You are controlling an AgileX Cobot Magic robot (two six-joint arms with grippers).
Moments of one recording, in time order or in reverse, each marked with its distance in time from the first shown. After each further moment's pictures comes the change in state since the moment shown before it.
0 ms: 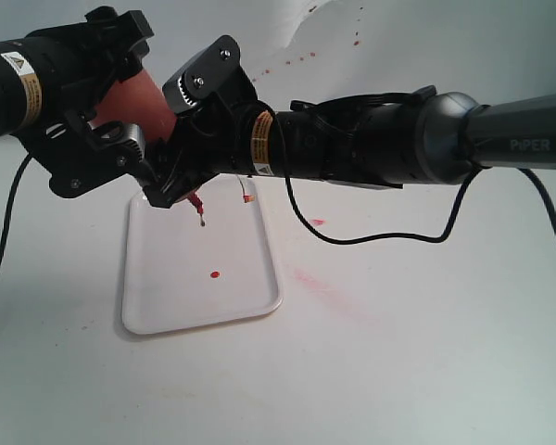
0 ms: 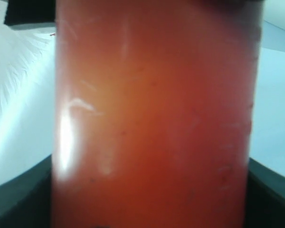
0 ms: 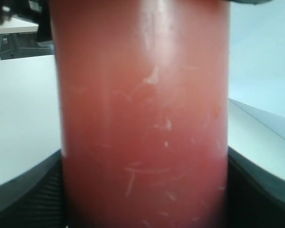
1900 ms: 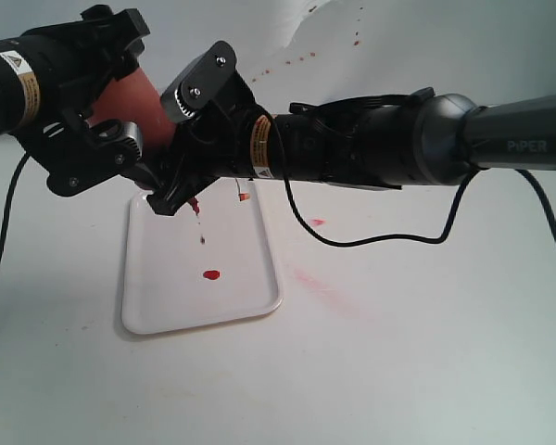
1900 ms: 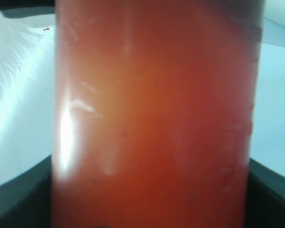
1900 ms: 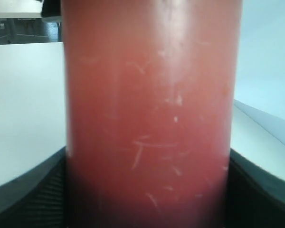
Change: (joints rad) left arm 0.000 0.000 0.000 0.000 0.024 0.002; right arm 0.000 0.005 -0.002 -0.020 0.014 -0.044
